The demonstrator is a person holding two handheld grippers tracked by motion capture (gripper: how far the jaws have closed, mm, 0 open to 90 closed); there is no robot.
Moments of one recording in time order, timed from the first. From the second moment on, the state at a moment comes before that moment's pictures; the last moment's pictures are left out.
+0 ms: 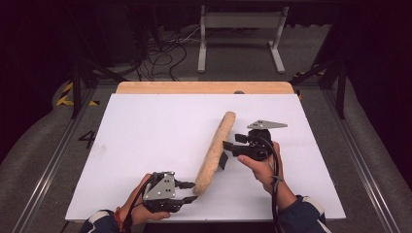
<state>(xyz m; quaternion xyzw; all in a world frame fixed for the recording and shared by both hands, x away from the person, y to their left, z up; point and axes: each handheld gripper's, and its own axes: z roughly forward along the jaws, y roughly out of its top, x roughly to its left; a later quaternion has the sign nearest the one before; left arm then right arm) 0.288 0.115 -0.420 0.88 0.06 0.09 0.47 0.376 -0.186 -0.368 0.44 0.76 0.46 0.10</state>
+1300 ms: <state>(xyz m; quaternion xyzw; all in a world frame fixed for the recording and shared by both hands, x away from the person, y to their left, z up) 0.311 0.149 -0.423 0.87 0.13 0.11 0.47 0.409 -0.143 -0.365 0.46 0.83 0.31 -0.01</state>
